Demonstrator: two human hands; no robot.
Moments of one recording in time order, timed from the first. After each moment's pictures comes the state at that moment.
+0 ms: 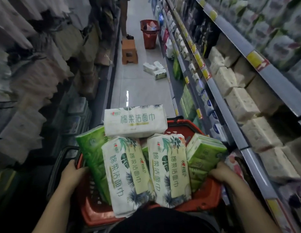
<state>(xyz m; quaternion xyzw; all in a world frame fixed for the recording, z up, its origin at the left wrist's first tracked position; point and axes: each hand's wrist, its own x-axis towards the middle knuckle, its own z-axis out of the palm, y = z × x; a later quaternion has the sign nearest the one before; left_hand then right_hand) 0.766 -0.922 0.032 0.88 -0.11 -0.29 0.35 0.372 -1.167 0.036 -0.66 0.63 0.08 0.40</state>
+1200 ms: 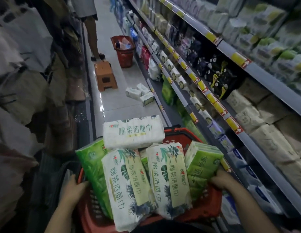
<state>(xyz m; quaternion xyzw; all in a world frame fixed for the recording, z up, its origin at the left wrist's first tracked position) 1.151 -1.300 0.018 0.86 -0.21 -0.37 0.30 0.722 -1.451 0.053 -0.61 0.68 0.04 0.41</state>
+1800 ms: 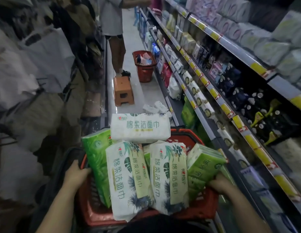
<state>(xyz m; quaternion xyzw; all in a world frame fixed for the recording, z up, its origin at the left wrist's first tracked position) 1.292 -1.502 0.023 0.86 -0.19 -0.33 0.33 0.862 -1.662 0.028 -0.60 0.66 -0.03 0.45</state>
